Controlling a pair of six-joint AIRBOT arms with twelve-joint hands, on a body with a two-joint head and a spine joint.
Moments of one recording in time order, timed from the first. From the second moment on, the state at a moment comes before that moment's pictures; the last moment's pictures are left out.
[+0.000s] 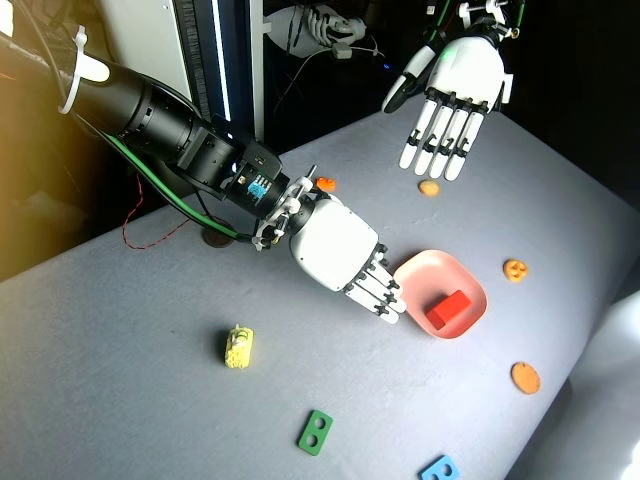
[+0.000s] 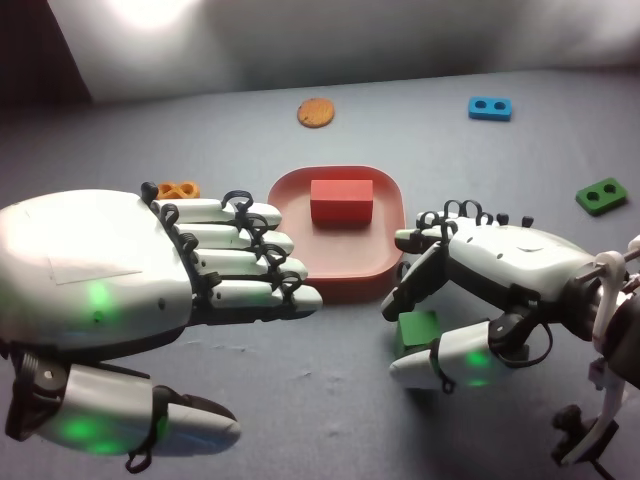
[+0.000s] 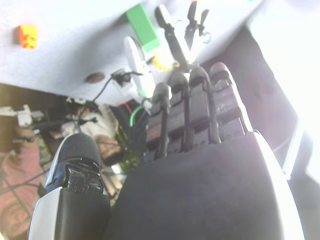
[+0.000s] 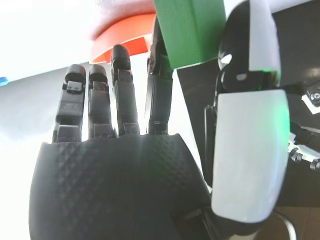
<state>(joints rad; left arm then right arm) 0.30 -0.60 0.73 1.03 -0.49 0.16 -0.47 -1.16 0.88 0.86 0.66 -1.29</state>
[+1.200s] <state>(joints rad) 0.29 -0.60 0.73 1.03 -0.48 0.16 -0.46 -1.16 0.88 0.85 0.66 -1.29</state>
